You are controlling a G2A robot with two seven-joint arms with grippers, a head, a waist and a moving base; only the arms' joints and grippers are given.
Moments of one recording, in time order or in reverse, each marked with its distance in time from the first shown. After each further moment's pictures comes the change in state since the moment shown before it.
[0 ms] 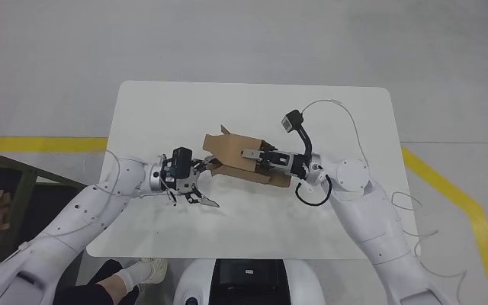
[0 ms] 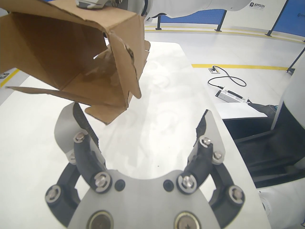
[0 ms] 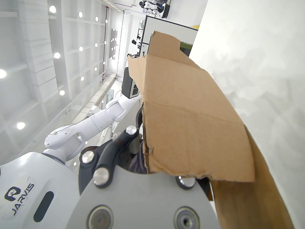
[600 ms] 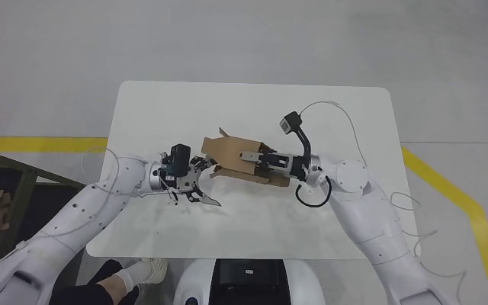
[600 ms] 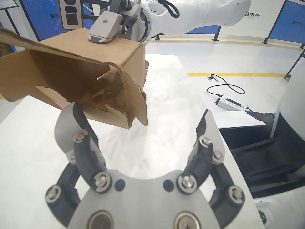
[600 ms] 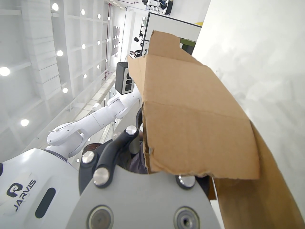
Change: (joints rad) left arm -0.018 0.013 0.025 -0.030 -0.064 0.007 0.007; right arm 0.001 0.003 -0.014 0.004 0.023 -0.010 0.021
